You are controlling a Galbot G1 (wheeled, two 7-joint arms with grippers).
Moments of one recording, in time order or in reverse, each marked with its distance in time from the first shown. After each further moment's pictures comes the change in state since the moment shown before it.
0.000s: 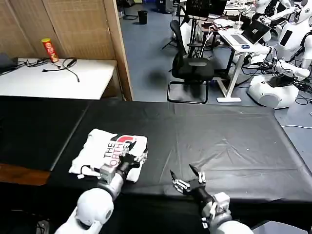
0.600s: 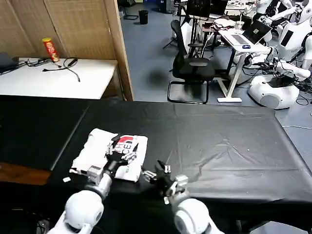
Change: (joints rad) left arm 0.057 0.008 -0.096 -0.023 0.063 -0.039 -0.021; right arm 0.302 0.148 -0.284 -0.287 0.071 -0.037 0.114
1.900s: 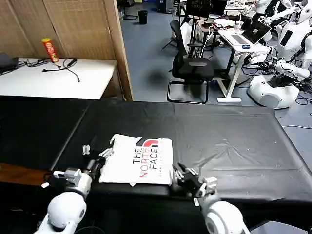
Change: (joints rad) left arm 0.059 0.015 -0.169 0.083 -0.046 -0.149 0.008; right arm -0.171 -0.151 0.273 0.189 -0.006 -0.091 -0.080
